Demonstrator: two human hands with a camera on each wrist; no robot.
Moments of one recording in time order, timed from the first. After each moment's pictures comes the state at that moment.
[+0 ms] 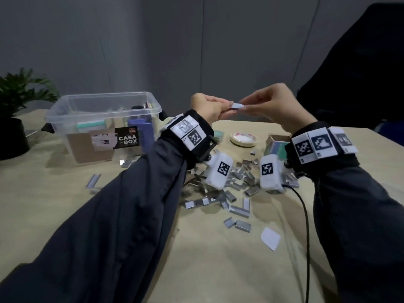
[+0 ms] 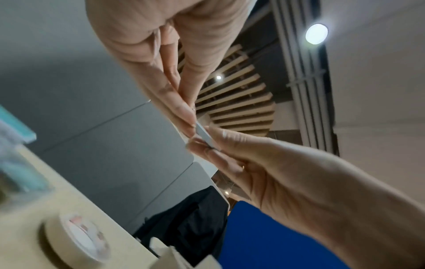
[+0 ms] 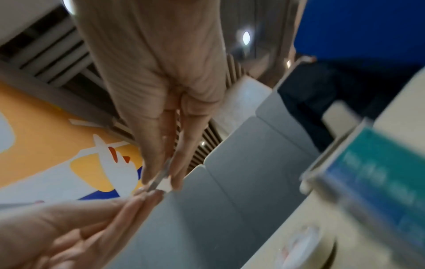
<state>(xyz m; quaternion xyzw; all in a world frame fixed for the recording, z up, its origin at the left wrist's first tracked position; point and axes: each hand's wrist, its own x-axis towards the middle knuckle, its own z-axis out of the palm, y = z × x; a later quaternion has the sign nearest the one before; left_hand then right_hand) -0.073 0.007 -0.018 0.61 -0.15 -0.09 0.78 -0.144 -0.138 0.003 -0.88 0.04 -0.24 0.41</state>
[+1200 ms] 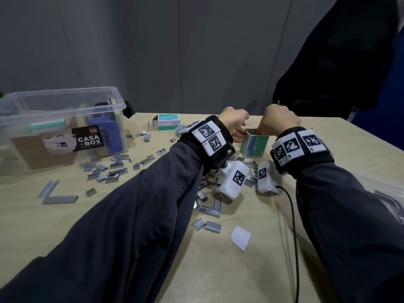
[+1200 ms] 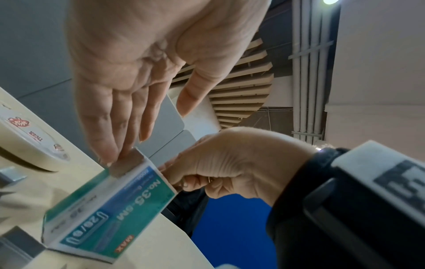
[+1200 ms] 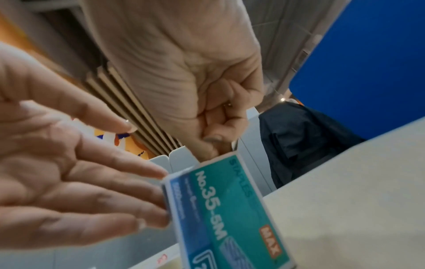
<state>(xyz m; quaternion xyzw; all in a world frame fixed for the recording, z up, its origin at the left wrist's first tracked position) -0.103 -0.095 -0.032 0.75 -0.18 -0.27 0.58 -0.150 -0.203 -0.032 -0.92 0.35 -0.14 0.08</state>
